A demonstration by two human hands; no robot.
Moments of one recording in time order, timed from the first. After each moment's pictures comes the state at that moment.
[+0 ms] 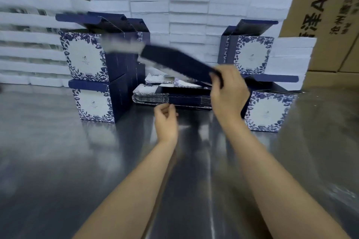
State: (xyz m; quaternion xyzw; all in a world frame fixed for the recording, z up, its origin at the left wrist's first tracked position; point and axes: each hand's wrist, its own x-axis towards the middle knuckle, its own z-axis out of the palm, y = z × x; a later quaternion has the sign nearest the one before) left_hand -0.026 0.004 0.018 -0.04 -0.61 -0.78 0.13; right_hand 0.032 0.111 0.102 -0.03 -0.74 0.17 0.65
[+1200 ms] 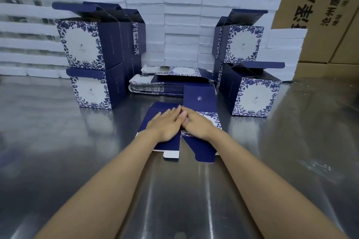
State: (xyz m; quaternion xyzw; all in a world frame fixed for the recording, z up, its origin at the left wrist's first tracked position) left_hand -0.010 -0.028 0.003 -0.31 -0.93 -0.18 -0.07; right_hand 0.042 0.105 0.013 0.00 -0.96 0.27 0.04
